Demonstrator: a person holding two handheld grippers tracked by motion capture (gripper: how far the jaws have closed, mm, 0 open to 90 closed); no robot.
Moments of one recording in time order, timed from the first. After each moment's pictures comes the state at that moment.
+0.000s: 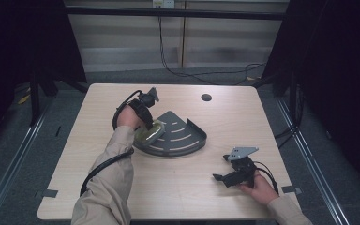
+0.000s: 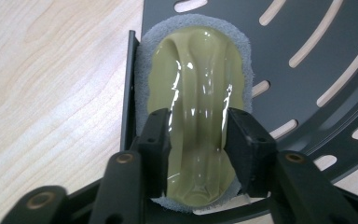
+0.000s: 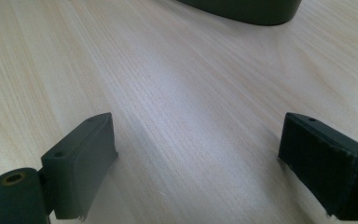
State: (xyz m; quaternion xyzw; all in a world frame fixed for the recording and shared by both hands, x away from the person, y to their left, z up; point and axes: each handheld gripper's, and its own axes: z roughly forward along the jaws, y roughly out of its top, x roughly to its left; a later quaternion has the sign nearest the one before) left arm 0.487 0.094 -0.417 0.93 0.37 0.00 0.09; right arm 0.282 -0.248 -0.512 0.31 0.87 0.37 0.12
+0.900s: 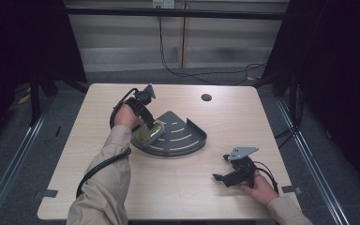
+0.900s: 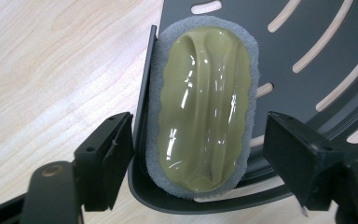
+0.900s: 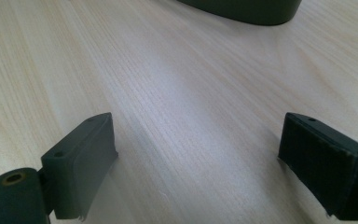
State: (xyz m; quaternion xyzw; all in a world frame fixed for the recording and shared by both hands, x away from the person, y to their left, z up) left arm 0.483 0.103 -0.405 0.91 0.40 0.01 0.10; right arm 0.282 -0.248 -0.512 0.31 0.87 0.37 0.12
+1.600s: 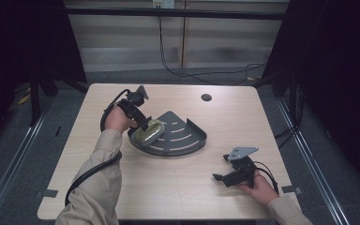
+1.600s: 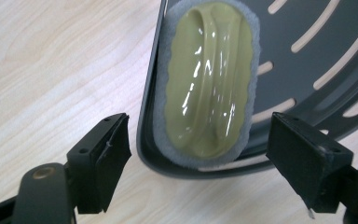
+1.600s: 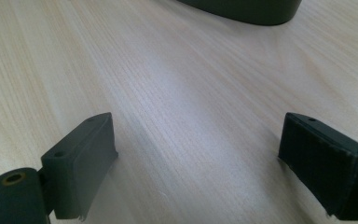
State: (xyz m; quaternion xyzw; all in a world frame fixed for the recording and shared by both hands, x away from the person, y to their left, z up) left arm 0.467 0.126 -0.395 0.91 0.41 0.01 0.11; right arm 0.282 -0.248 -0.512 0.31 0.87 0.37 0.12
